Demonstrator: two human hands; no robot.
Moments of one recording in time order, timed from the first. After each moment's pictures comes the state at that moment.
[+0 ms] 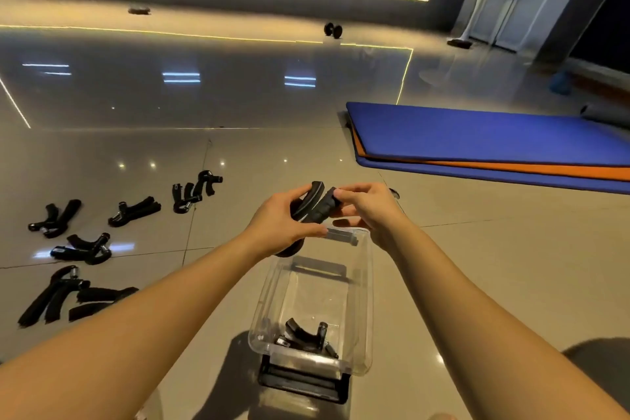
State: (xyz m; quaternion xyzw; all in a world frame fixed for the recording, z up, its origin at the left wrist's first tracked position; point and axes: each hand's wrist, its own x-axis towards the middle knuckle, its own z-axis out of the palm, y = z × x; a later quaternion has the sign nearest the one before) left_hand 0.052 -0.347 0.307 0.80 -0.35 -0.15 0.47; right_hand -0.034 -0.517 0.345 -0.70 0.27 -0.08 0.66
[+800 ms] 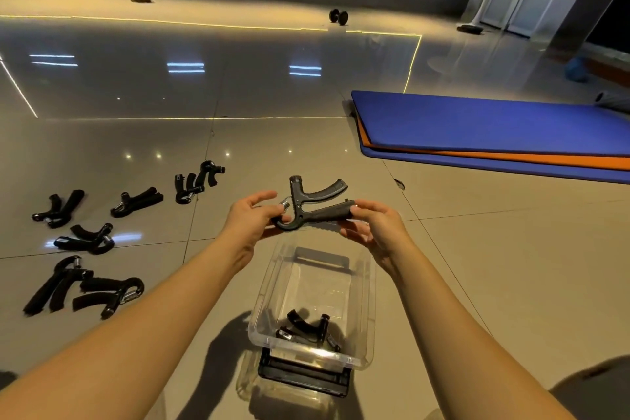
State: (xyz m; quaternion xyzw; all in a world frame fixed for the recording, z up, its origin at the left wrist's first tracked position) left_hand 0.065 -0.329 0.283 0.65 -0.03 -0.26 0.71; right_hand -0.049 -0.531 0.286 -0.52 0.31 -0.10 0.79
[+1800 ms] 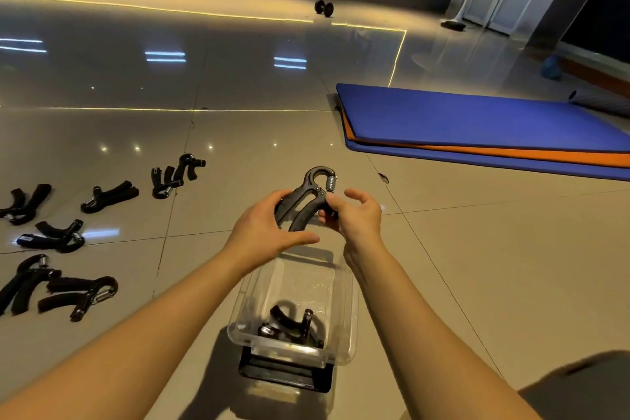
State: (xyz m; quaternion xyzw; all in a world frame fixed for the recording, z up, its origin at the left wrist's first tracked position) left_hand 0.039 -0.353 0.266 0.84 -0.31 -0.11 0.44; right_hand -0.039 -0.498 0.297 -0.52 0.36 -0.22 0.74
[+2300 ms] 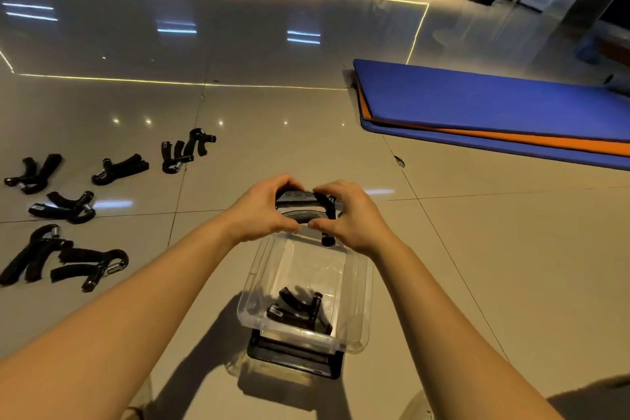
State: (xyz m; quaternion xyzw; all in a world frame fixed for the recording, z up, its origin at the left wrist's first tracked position) left_hand 0.078 -0.336 0.256 0.78 -0.36 -0.24 0.45; right_hand -0.031 -0.518 0.259 -0.95 0.09 -0.07 0.30
